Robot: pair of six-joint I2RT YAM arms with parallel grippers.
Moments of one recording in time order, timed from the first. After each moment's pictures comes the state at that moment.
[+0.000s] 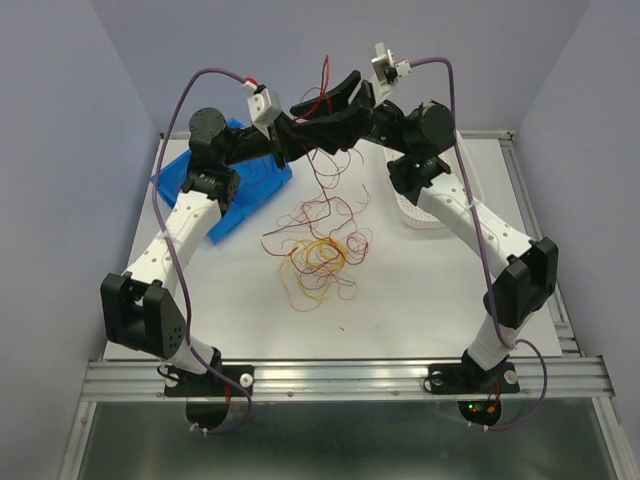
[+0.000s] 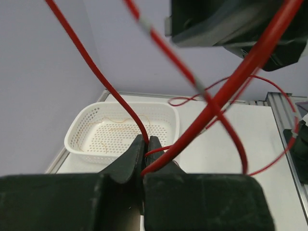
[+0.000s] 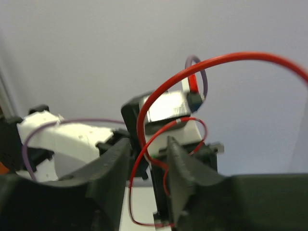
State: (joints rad) left arm -0.31 1.49 1.37 0.45 1.04 -0.18; right arm 0.60 1.76 1.79 0.78 -0.82 0.66
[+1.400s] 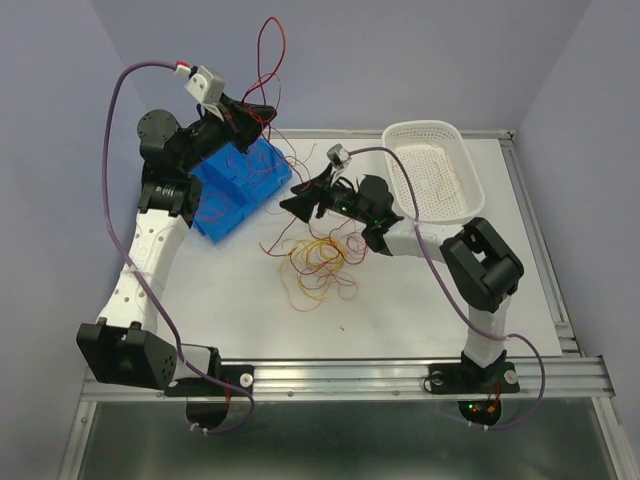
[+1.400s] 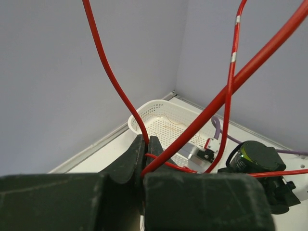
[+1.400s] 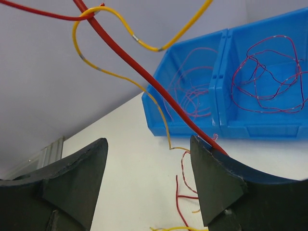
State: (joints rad) left arm -0.14 1.30 1.37 0.23 0.73 -0.27; right arm 0.68 1.89 1.13 0.95 -0.47 0.51
